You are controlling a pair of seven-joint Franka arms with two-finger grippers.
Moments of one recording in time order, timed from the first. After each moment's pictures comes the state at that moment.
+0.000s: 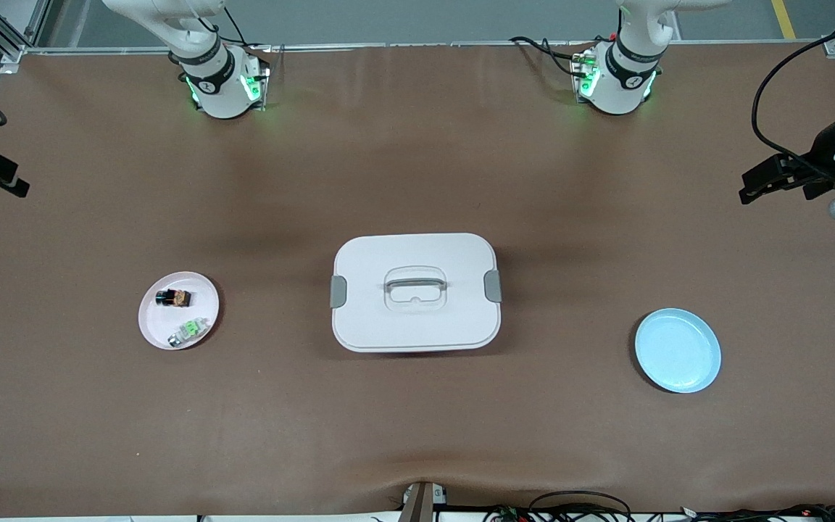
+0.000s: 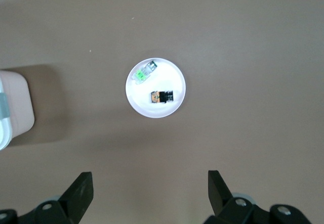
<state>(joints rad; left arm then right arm) -0.02 0.01 -0.02 -1.59 0.00 1.56 -0.10 -0.05 0.02 -0.08 -1.49 0.04 1.52 -0.03</state>
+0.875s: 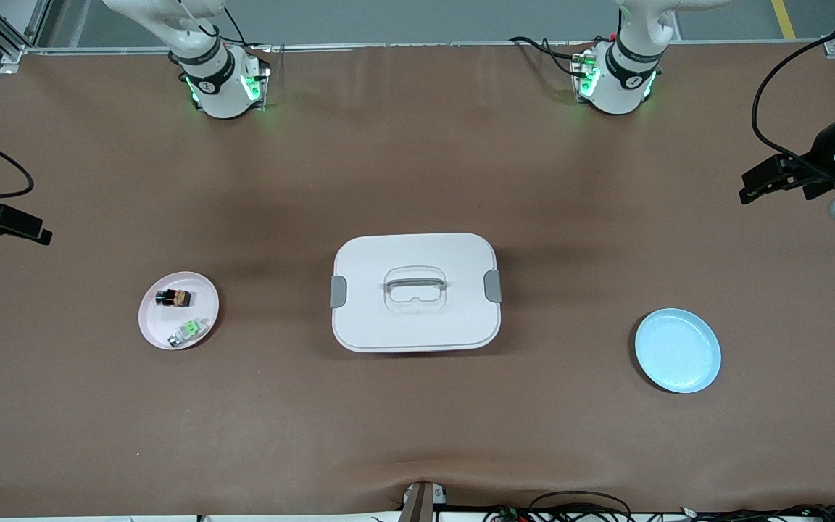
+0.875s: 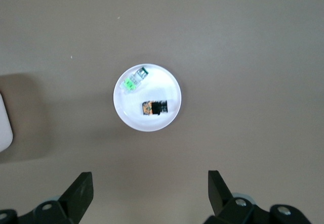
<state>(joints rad) -0.02 0.01 -0.02 -1.59 0.00 1.56 -0.10 -0.07 0.16 -0.08 -1.50 0.04 1.61 -0.03</state>
